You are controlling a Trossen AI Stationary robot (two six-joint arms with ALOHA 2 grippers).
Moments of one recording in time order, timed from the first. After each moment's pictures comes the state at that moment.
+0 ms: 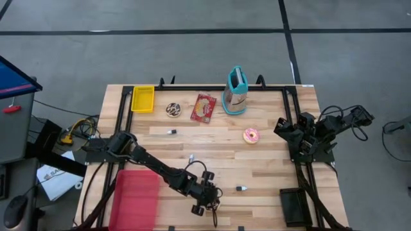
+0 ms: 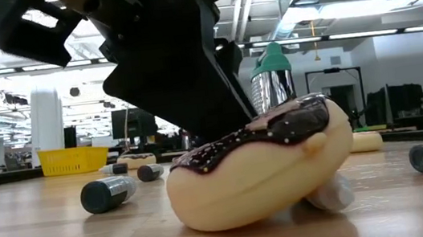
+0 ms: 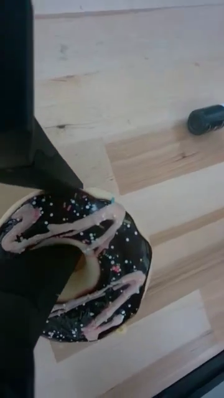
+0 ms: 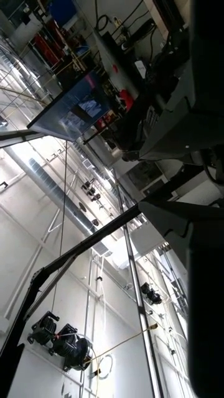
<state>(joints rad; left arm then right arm) -0.49 2.10 1.39 -0.20 -0.18 -0.11 0.44 0.29 0.26 0.53 0.29 0.55</state>
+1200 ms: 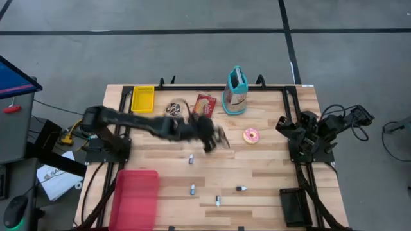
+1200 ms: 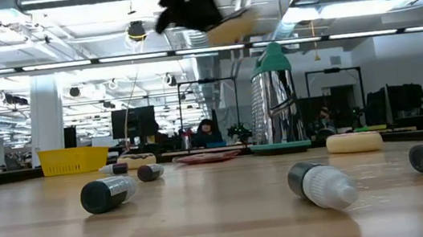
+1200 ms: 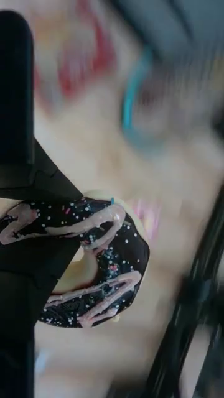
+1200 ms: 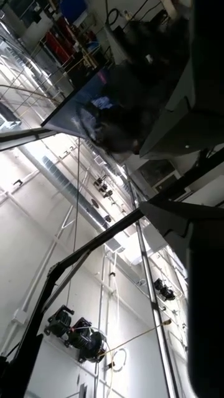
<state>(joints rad) -0.06 1.66 1.39 -0.46 -0.46 -0.43 0.44 0.29 0.26 0.59 0.31 0.55</state>
